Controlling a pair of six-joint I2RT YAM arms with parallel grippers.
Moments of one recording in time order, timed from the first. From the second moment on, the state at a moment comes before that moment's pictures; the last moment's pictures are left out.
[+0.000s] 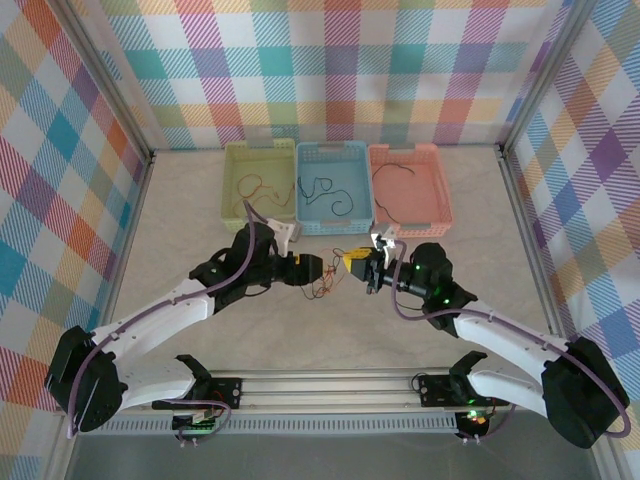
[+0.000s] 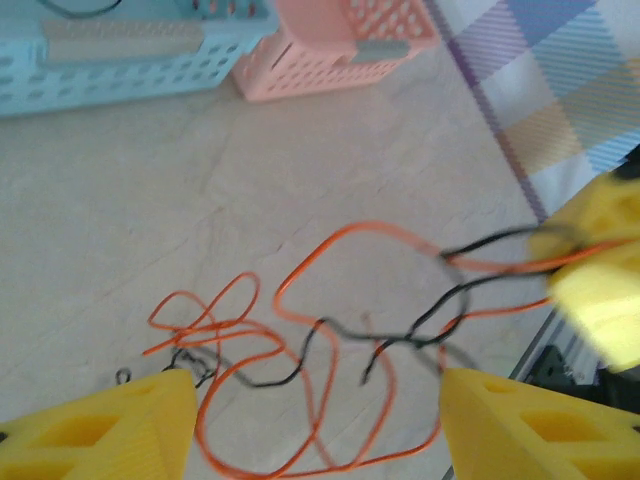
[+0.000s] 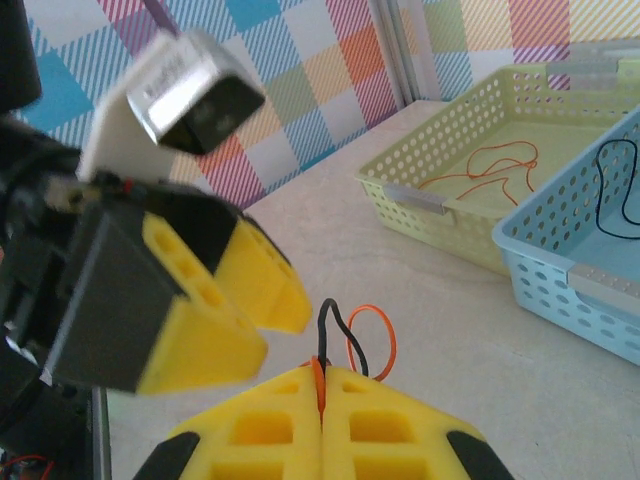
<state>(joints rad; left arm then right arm) -0.69 1.17 0.80 -0.21 0.30 -0.54 0.64 1.05 0.43 0.48 -0.46 0.29</state>
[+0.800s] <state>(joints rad) -0.72 1.24 0.94 -0.25 0.44 -0.03 0.64 1.02 0.40 0.53 -0.54 0.23</state>
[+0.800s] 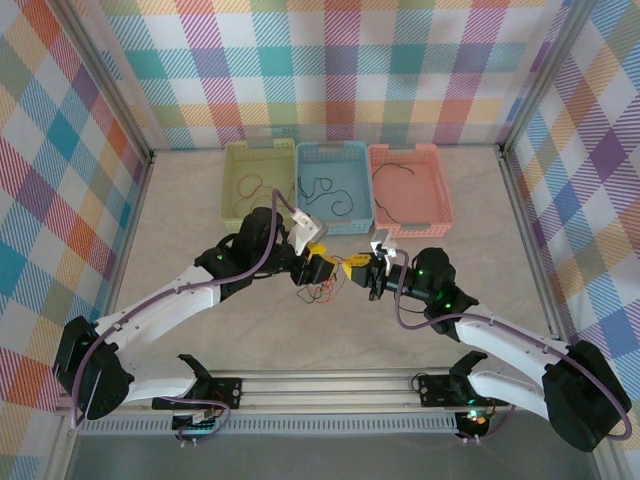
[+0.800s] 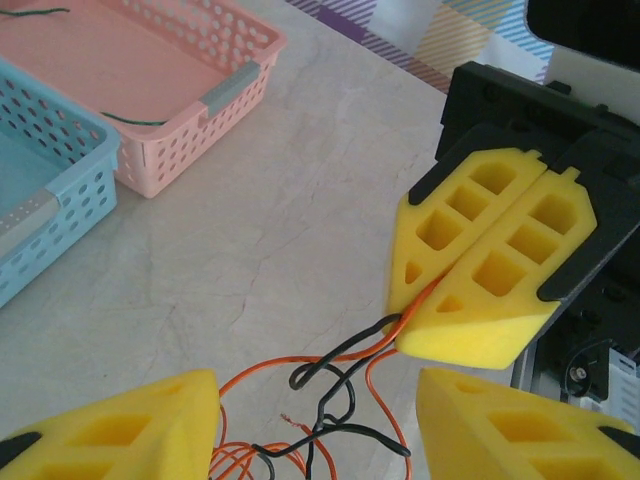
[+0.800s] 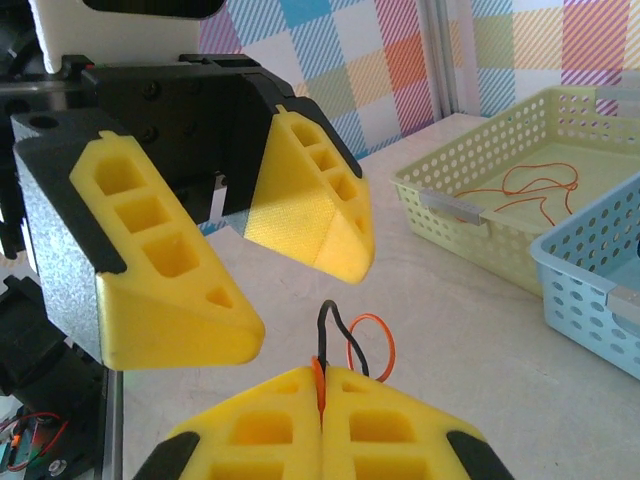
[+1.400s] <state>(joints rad) -0.72 1.31 0.93 -0.18 0.49 0.03 0.64 1.02 0.39 0.53 -0.54 0.21</state>
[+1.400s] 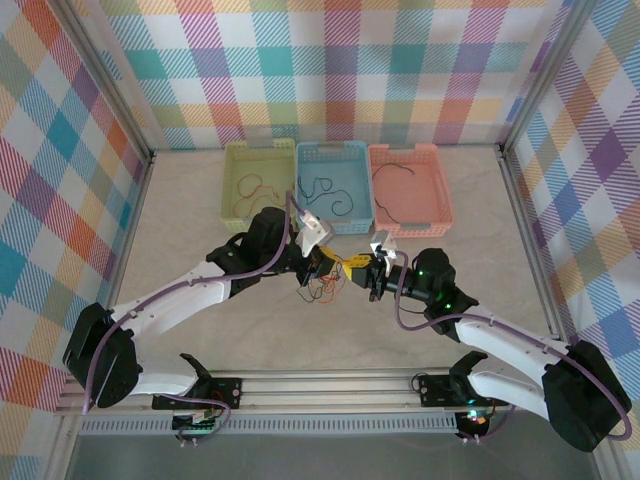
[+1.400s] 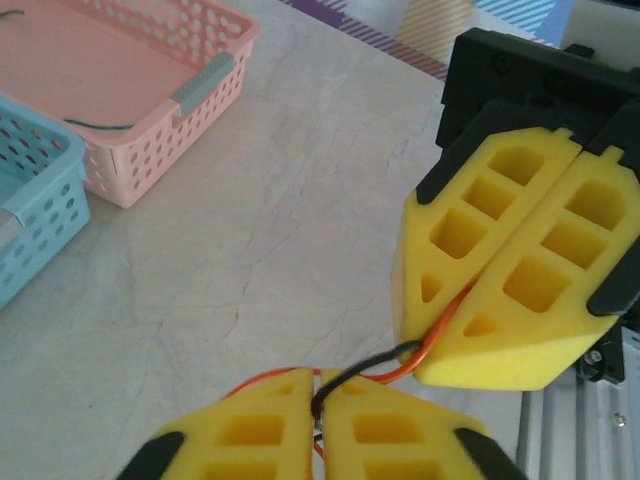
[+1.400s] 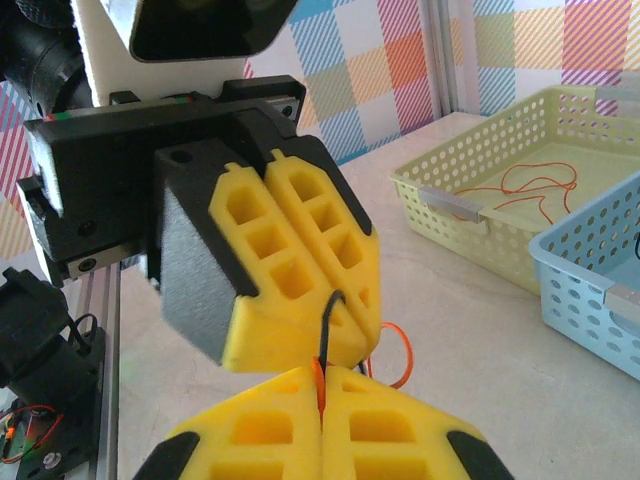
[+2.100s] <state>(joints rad) -0.72 1.13 0.87 -0.11 0.37 -0.12 0.64 1.01 0.39 0.51 -0.48 0.20</state>
